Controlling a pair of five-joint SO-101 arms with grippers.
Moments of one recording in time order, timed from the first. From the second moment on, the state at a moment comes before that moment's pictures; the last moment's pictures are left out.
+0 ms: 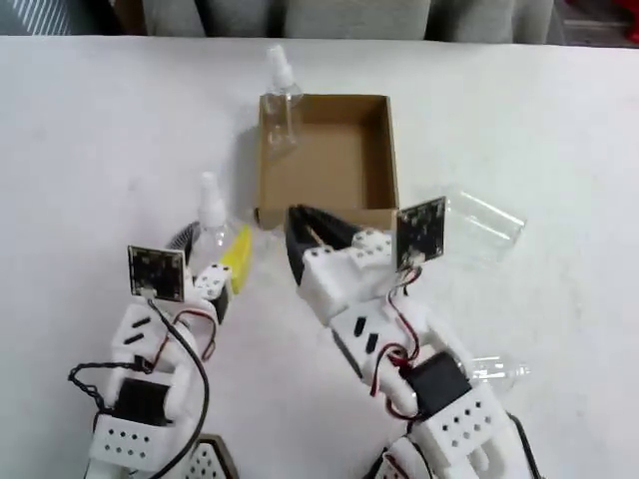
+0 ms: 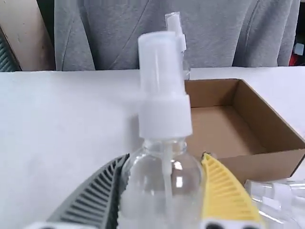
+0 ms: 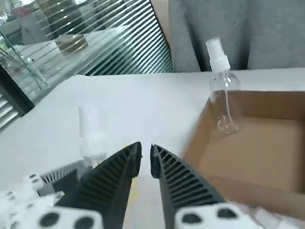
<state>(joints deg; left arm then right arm) 4.4 -97.1 97.5 24.2 5.3 -35.3 -72.7 69.5 25.2 -18.6</state>
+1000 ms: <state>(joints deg) 1.5 -97.1 97.5 16.0 18.1 -58.9 -77.8 95.1 2.7 -16.6</state>
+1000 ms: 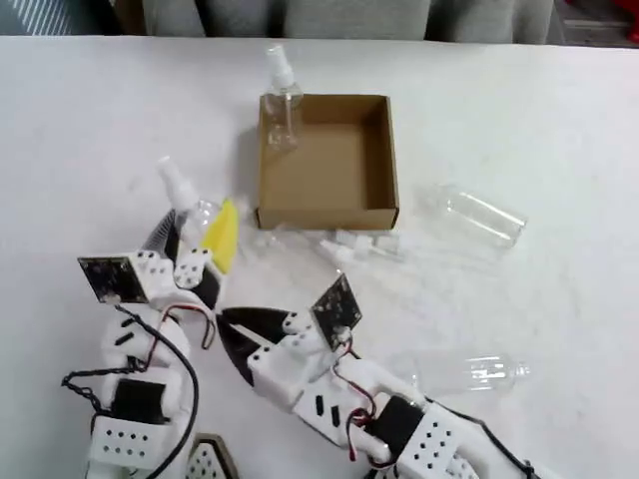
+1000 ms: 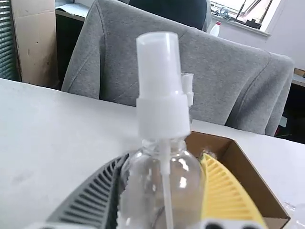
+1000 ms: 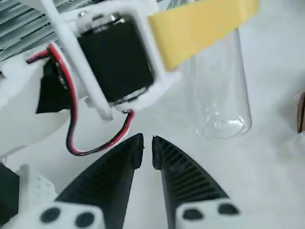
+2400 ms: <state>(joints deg) 2.2 -97.8 97.5 16.5 14.4 -50.2 -30.5 82.6 -25.5 -13.8</state>
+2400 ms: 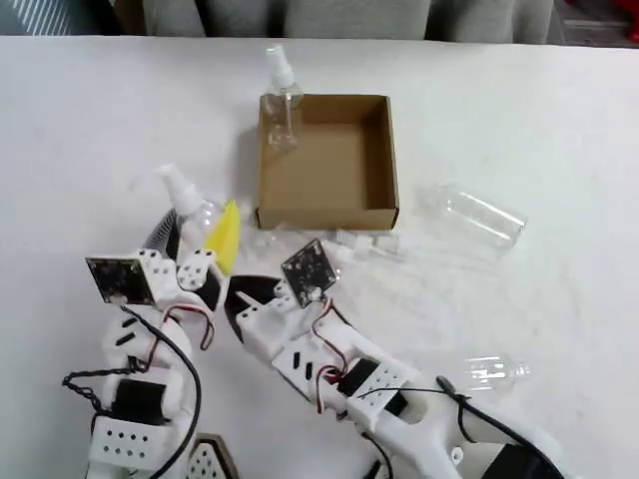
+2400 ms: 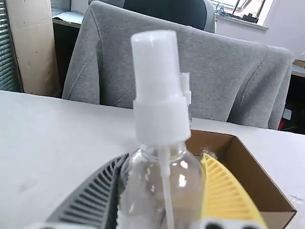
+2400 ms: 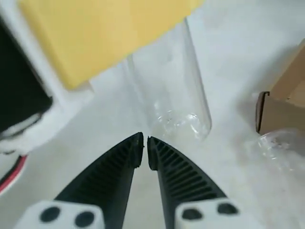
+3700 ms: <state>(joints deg) 11.6 -97.8 97.1 7.3 2.2 -22.9 -70.2 86.4 25.9 -11.6</state>
